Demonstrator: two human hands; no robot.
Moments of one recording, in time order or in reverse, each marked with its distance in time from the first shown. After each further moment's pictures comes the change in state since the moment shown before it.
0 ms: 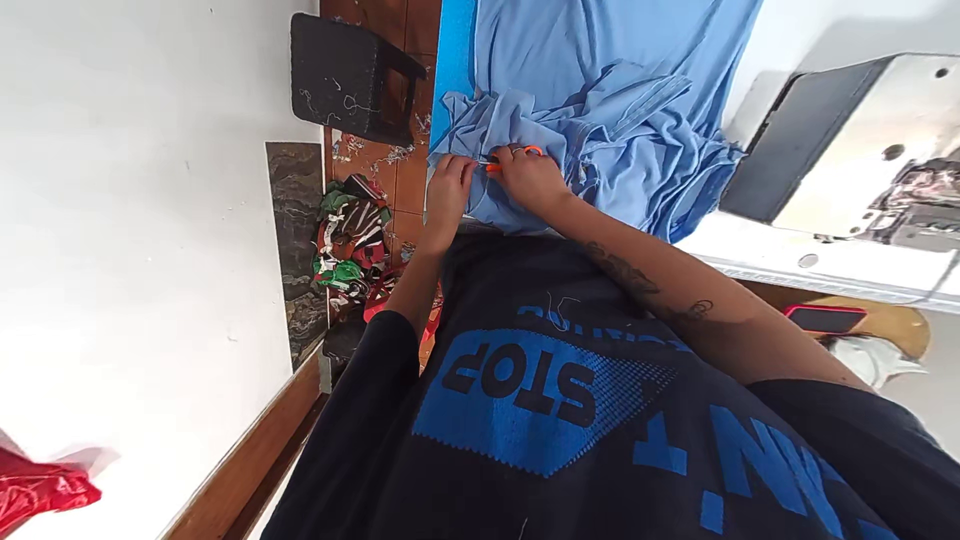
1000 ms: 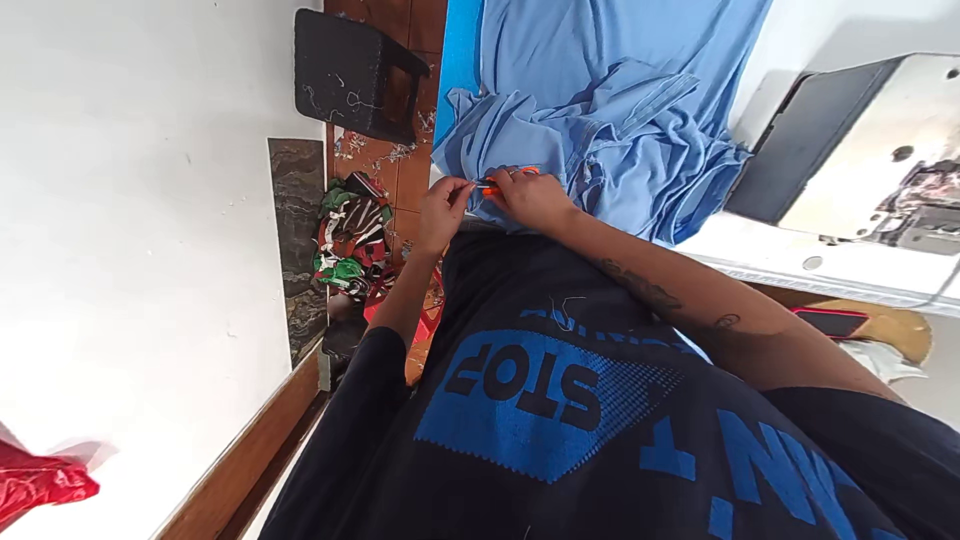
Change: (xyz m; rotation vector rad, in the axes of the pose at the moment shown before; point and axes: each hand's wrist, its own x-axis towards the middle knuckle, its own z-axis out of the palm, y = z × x) left_hand -0.032 -0.025 -0.004 -0.423 0.023 -0.082; right_hand -0.029 -0.006 0.008 0.032 0.102 -0.243
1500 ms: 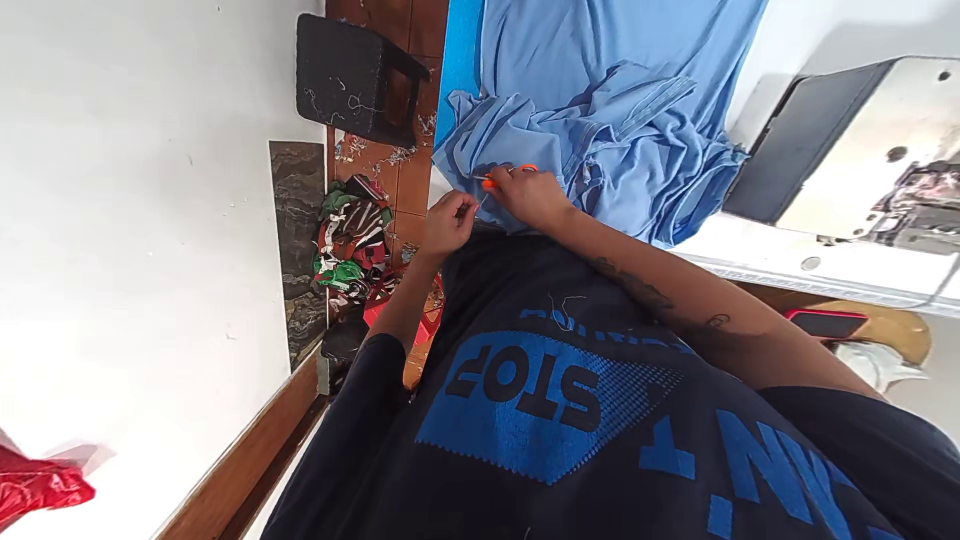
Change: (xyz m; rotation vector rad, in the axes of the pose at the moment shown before) left_hand -0.010 -0.008 0.002 0.154 -0.091 0.141; right_hand 0.006 -0.001 -0.001 0.002 0.028 0.048
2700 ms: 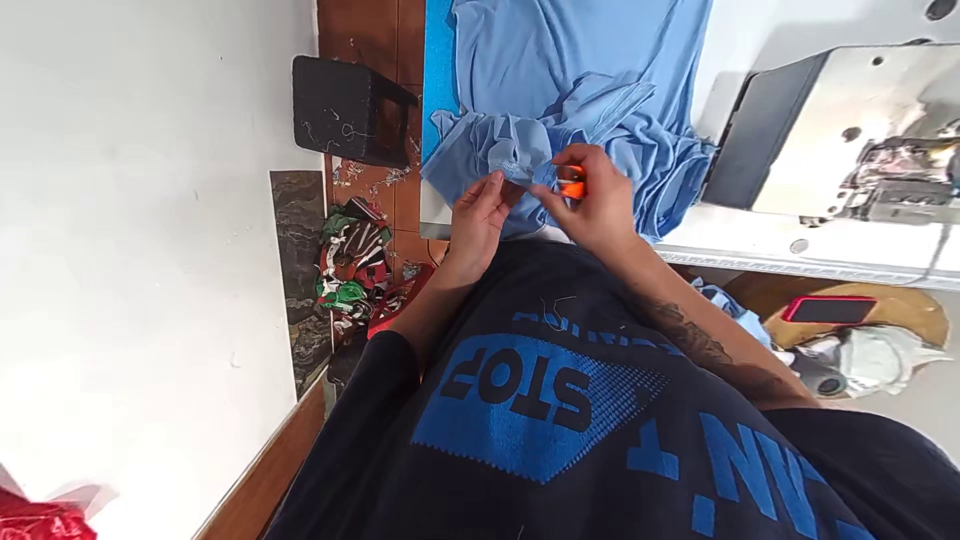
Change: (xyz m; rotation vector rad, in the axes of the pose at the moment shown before) left_hand 0.028 0.129 0.014 -1.353 0.218 -0.511; right_hand -0.069 -0.014 -0.079 0.355 0.565 0.100
